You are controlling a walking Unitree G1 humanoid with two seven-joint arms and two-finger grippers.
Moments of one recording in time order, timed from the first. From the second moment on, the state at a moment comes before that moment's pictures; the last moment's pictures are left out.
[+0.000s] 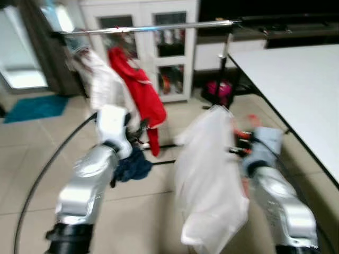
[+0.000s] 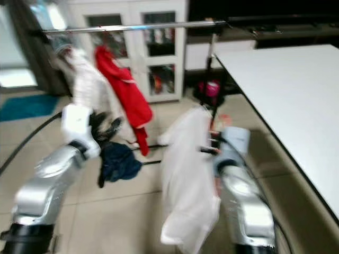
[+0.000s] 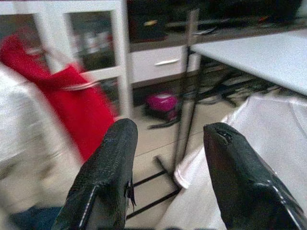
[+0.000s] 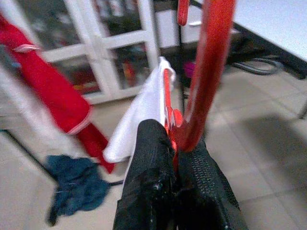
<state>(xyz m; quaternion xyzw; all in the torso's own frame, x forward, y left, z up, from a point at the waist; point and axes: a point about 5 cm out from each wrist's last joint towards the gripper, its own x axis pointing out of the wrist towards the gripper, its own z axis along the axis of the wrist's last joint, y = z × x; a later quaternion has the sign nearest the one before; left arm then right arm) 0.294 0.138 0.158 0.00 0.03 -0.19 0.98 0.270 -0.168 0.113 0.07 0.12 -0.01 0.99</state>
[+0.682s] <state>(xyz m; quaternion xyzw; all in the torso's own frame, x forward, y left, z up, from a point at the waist) 0.292 0.136 0.152 -0.01 0.04 -0.19 0.98 0.267 -0.169 0.112 0.04 0.11 -0.01 0.99</state>
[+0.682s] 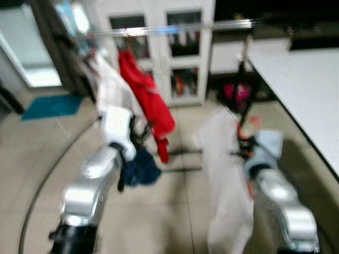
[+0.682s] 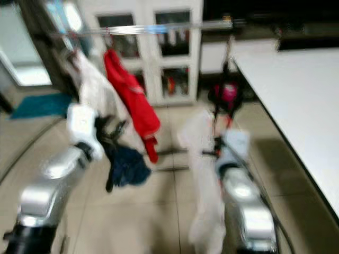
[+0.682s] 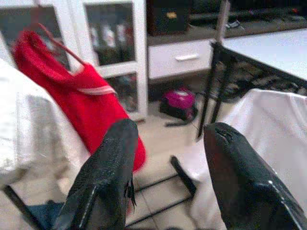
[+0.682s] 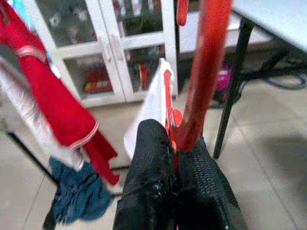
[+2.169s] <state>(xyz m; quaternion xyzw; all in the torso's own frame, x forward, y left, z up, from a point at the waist) 0.290 0.136 0.151 0.00 0.05 -0.20 0.98 0.268 -0.165 0.115 0.04 0.11 0.02 0.99</state>
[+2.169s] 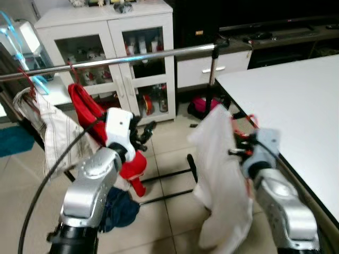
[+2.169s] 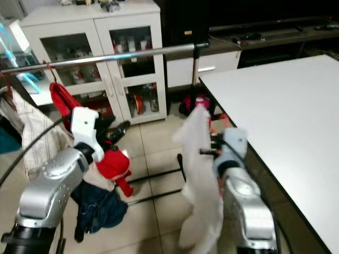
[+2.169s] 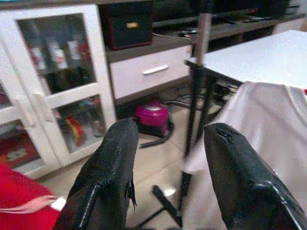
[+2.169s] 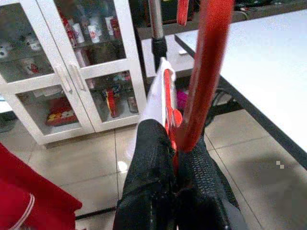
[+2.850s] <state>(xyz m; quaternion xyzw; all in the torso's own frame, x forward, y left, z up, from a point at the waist) 0.286 0.153 0.147 0.03 0.06 -0.18 0.98 0.268 -0.139 0.117 0.00 0.10 0.09 0.99</state>
